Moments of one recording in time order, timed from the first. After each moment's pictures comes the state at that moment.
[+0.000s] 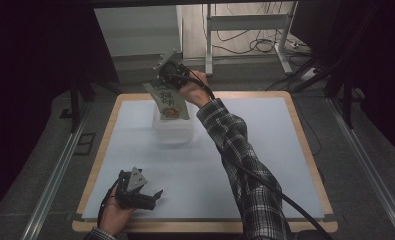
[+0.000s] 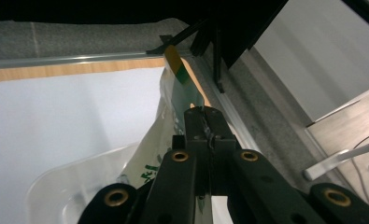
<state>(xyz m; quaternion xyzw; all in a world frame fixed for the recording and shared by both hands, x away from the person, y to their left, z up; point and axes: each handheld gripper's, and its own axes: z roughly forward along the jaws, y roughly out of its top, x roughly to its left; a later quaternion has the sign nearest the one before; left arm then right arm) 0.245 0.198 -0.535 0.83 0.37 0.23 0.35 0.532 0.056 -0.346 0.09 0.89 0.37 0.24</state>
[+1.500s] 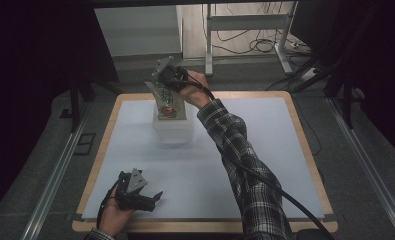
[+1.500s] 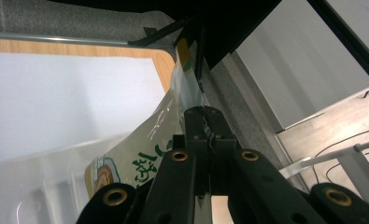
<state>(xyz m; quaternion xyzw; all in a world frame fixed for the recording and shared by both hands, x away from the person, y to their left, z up) 0.243 0.197 -0.536 0.83 0.37 0.23 0.35 0.533 0.058 -0.359 0.05 0.89 0.35 0.29</state>
